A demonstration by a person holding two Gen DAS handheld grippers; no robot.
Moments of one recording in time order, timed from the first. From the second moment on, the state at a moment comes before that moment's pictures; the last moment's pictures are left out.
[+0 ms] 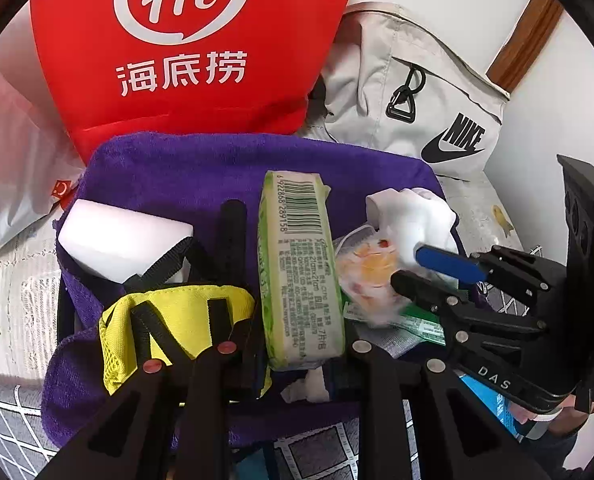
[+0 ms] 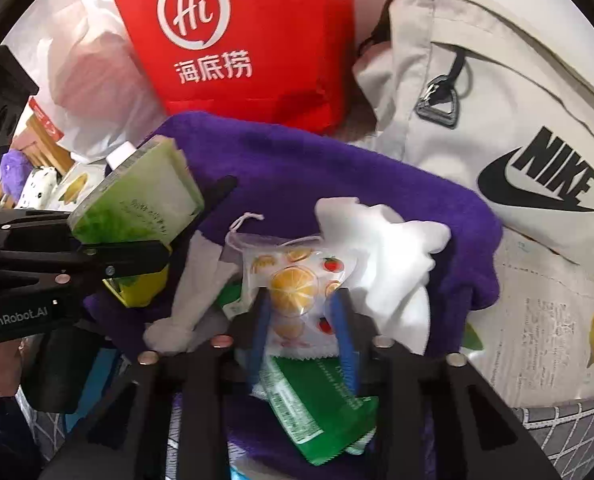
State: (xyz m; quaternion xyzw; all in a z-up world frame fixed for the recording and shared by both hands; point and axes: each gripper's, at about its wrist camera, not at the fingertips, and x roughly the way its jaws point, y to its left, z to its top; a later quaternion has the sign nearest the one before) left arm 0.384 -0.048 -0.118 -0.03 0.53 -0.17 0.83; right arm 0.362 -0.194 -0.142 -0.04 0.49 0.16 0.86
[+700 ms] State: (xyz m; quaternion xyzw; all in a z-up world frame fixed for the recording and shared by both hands) left arm 0.379 -0.056 -0.101 0.03 0.51 -0.13 0.85; right arm 0.344 -0.213 -0.101 -0.06 0.44 0.14 0.88
